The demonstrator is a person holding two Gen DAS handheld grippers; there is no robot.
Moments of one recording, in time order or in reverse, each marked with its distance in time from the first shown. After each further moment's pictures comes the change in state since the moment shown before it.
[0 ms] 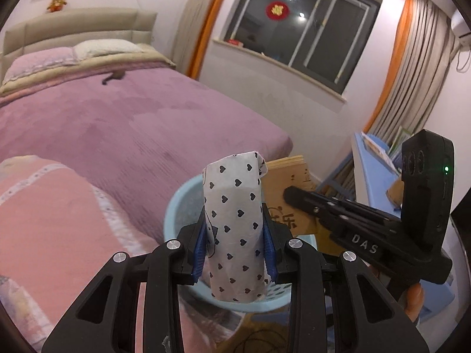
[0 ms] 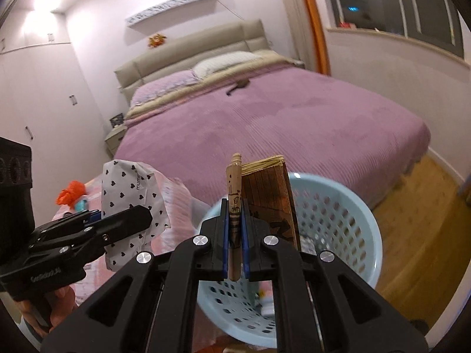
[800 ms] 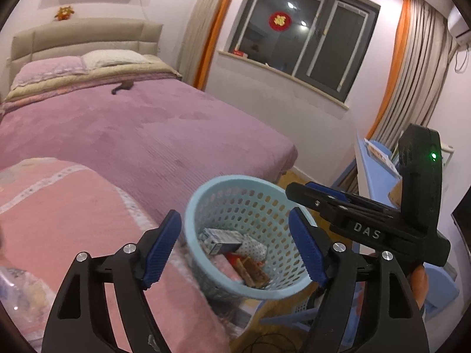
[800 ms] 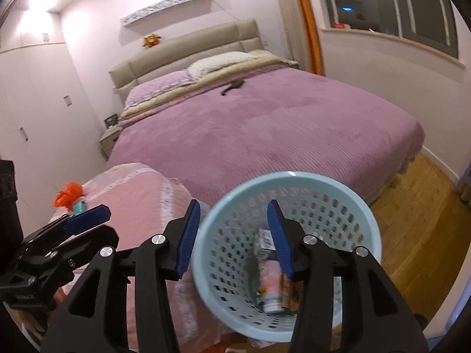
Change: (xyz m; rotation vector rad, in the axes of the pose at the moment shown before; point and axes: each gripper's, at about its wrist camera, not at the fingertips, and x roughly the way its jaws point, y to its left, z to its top) left arm -0.047 0.019 -0.009 -0.002 -0.081 0.033; right arm -0.011 0.029 -0.004 -0.025 -0.021 -0.013
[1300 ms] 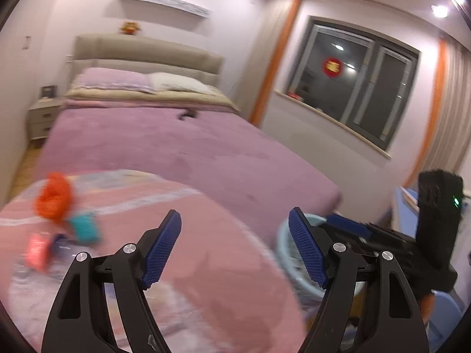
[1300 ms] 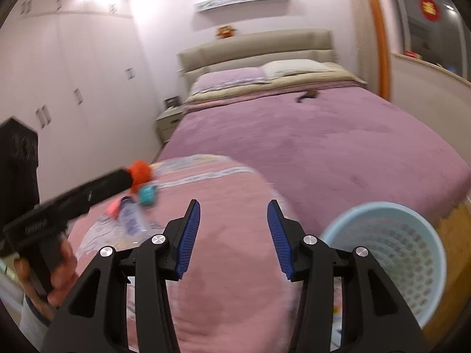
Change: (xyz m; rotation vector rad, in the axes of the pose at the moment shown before) left arm -0.121 0.104 0.003 -0.142 -0.185 0.246; right arm 0.018 0.144 0.002 -0.218 0.014 0.245
